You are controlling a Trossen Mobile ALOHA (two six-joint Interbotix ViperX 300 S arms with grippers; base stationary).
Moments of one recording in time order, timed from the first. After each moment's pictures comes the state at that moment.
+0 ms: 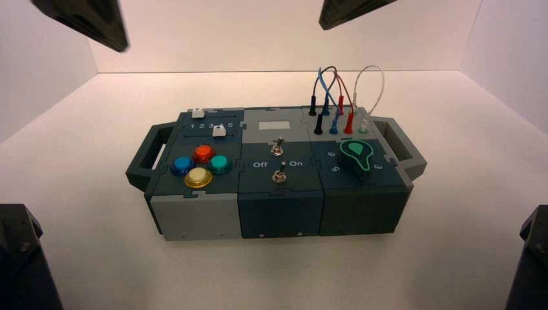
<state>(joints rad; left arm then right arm) -0.52 -0.69 0.93 -0.13 0.92 -0.03 0.81 -0.57 0.86 0.18 0.61 0.00</state>
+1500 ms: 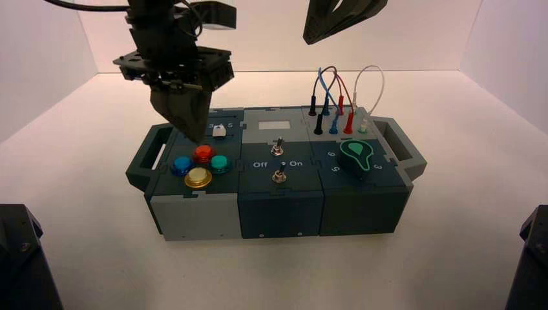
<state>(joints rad) -0.69 -0.11 0.86 -0.15 0.72 -0.03 0.83 -0.49 0.84 0.18 0.58 0.00</state>
